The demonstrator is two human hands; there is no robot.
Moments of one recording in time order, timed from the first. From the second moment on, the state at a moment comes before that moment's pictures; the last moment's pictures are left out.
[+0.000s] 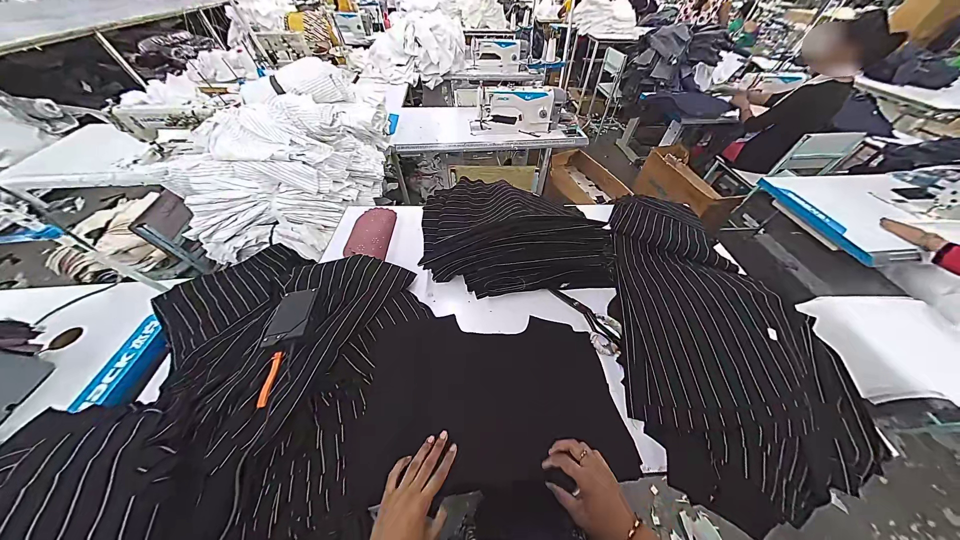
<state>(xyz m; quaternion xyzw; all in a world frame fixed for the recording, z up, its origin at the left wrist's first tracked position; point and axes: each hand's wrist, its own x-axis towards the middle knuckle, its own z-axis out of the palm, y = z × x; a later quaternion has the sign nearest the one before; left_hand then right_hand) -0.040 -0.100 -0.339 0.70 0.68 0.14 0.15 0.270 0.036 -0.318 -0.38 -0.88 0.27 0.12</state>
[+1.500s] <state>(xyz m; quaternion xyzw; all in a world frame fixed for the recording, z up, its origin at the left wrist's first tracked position) -0.030 0.039 -0.364 0.65 0.70 0.26 0.11 0.205 0.081 -0.327 -0.41 -0.89 0.21 0.01</state>
